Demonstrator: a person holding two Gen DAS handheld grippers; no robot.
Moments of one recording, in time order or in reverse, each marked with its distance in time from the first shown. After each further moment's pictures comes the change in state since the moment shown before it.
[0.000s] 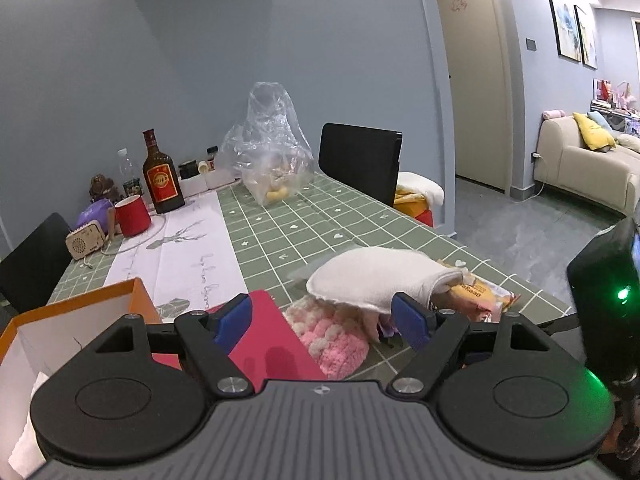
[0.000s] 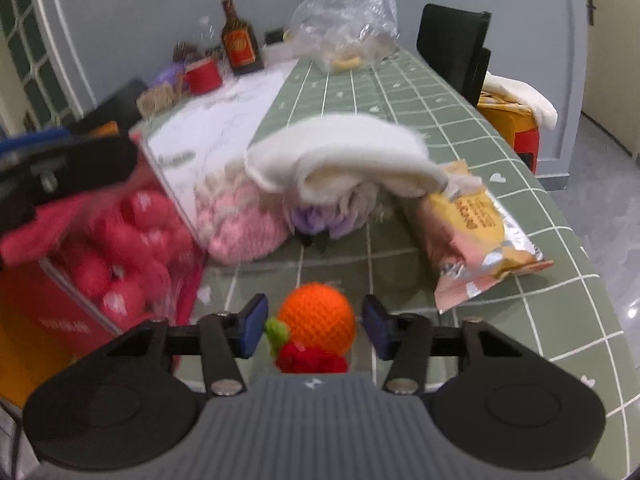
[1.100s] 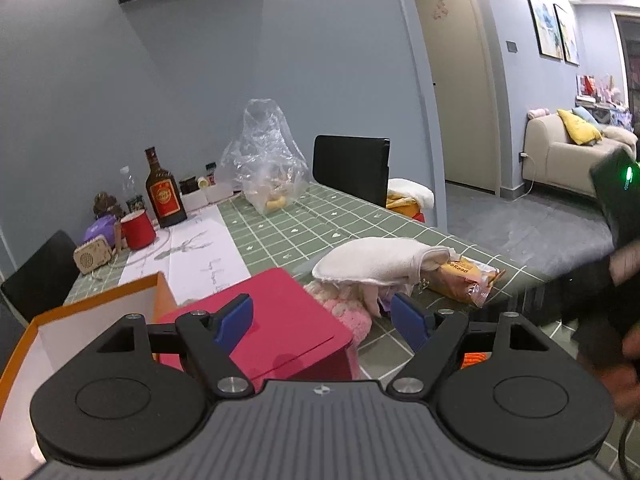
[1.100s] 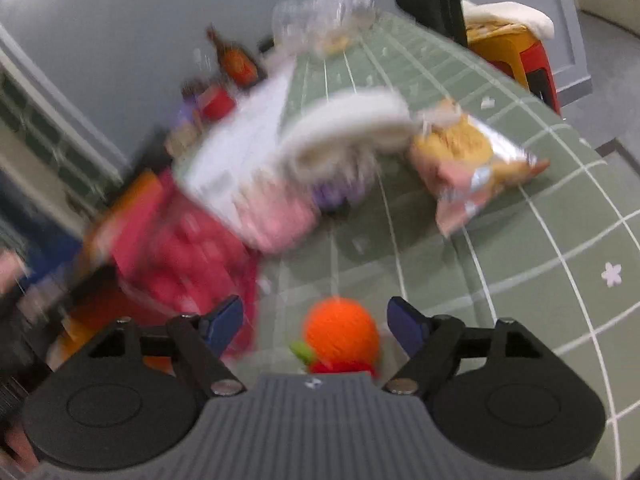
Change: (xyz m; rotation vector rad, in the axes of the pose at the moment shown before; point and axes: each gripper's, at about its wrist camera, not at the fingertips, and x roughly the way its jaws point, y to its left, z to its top) left arm -0.037 0.009 -0.023 0.050 -0.047 -0.016; right arm -0.044 -0.047 -0.012 0.415 -0.043 0.291
